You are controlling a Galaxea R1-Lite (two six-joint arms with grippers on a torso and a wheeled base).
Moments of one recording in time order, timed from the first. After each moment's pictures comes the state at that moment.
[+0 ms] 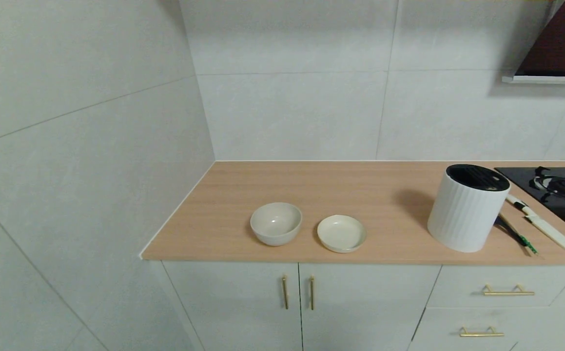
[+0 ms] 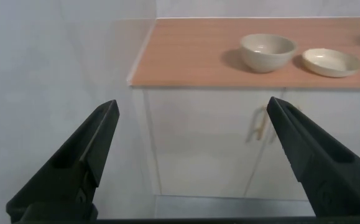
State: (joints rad) left arm 0.01 0.00 0.00 0.00 0.00 0.00; right arm 0.00 0.00 0.00 0.00 0.02 0.01
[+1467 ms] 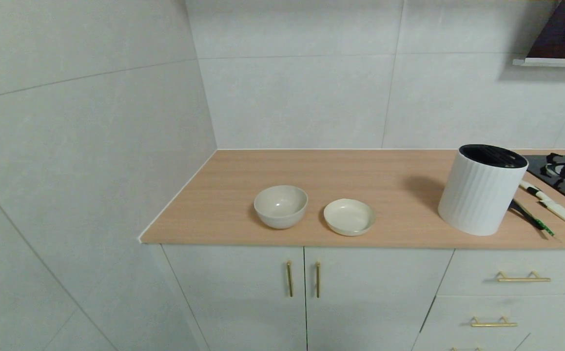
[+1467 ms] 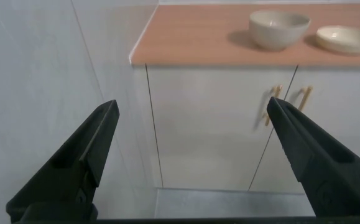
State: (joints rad) left arm 0.01 0.00 0.00 0.00 0.00 0.00; right arm 0.00 0.00 0.00 0.00 0.02 0.01
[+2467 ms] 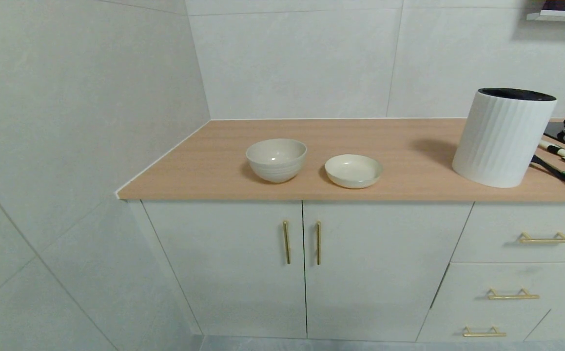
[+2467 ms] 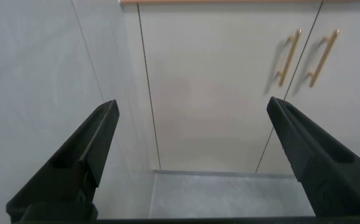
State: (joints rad) left arm 0.01 0.00 0.00 0.00 0.00 0.00; right arm 0.00 0.00 0.00 0.00 0.02 0.01
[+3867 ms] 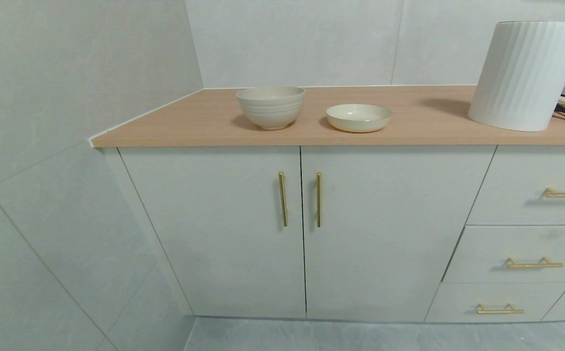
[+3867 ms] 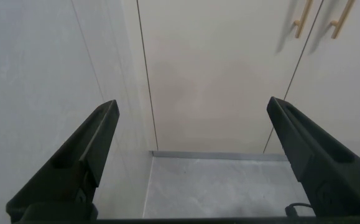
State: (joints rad) left arm 0.01 0.00 0.00 0.00 0.00 0.00; right arm 0.00 0.00 0.00 0.00 0.02 0.01
